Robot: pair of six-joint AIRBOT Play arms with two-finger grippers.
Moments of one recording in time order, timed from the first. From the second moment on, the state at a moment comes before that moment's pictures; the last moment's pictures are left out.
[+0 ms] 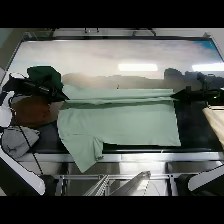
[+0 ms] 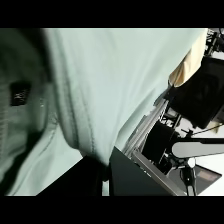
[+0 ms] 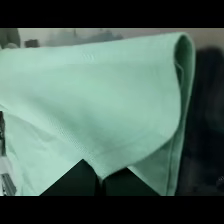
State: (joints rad) left arm 0.30 -2.08 1.67 0.66 -1.72 -1.24; right arm -0.50 -1.93 1.36 -0.50 1.40 0.79
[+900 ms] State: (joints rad) left arm 0.38 -1.75 1.37 0.91 -1.67 -1.28; right arm -0.57 -1.51 0.97 -0.96 1.42 0.96
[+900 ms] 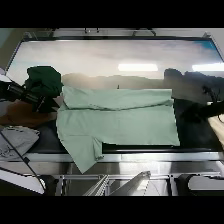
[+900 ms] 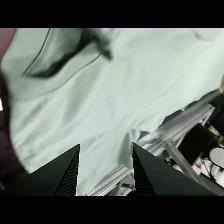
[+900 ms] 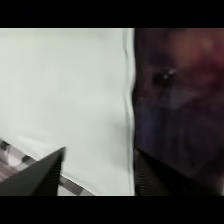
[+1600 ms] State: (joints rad) left arm 0.55 -1.21 0.62 0.98 -1.53 -1.29; right arm -0.47 -1.44 0.58 -0.88 1.26 0.90
